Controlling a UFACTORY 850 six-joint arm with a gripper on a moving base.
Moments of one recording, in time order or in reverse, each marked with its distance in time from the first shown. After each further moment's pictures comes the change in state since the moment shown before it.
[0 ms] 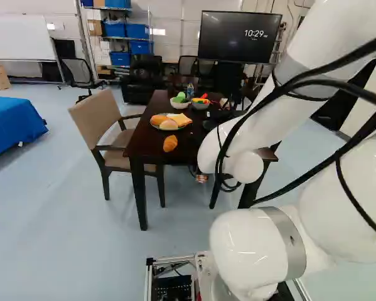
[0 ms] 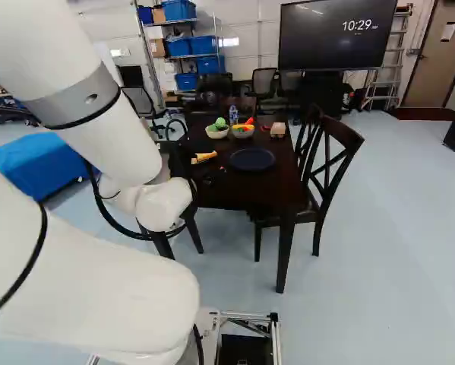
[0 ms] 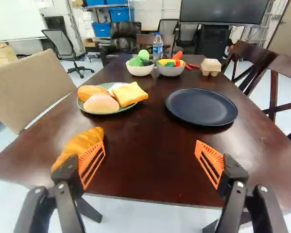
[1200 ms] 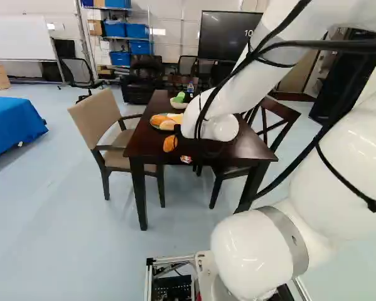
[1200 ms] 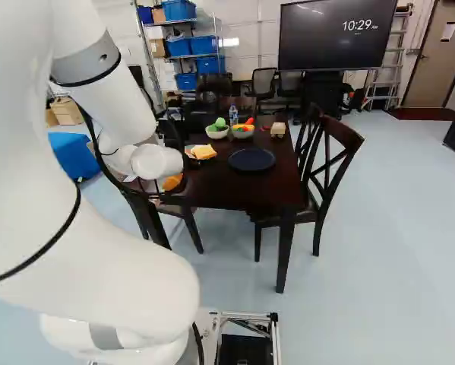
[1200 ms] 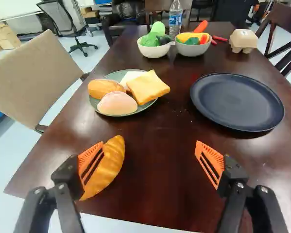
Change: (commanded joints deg) arm 8.9 -7.5 -15.5 8.7 -20.3 0.0
